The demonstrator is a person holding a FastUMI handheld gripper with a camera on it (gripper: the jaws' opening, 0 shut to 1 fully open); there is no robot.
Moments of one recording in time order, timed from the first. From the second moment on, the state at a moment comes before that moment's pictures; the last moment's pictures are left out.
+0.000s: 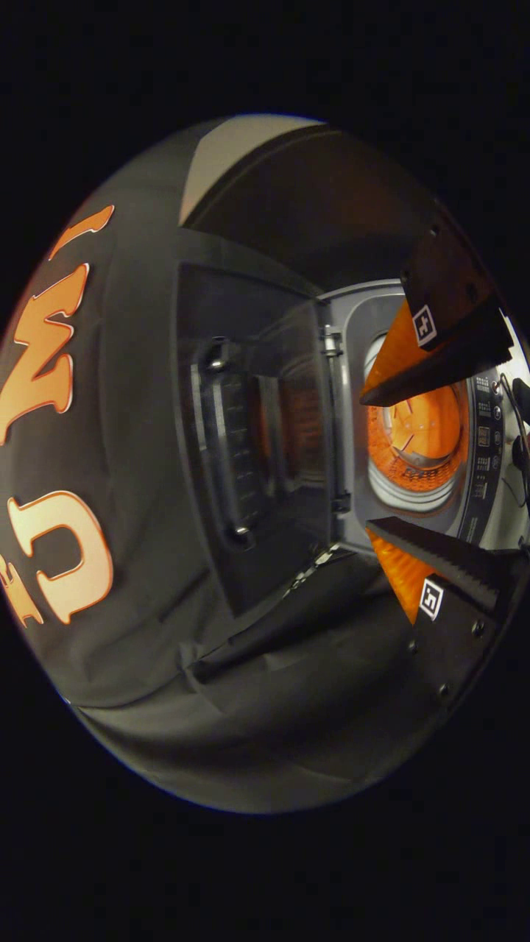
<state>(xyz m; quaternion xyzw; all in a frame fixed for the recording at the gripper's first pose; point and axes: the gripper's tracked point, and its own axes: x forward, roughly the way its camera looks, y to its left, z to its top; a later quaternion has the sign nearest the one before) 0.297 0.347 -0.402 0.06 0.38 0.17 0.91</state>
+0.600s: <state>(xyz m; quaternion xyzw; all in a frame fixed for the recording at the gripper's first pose) 0.385 0.346 -0.319 0.04 0.32 0.16 0.93</state>
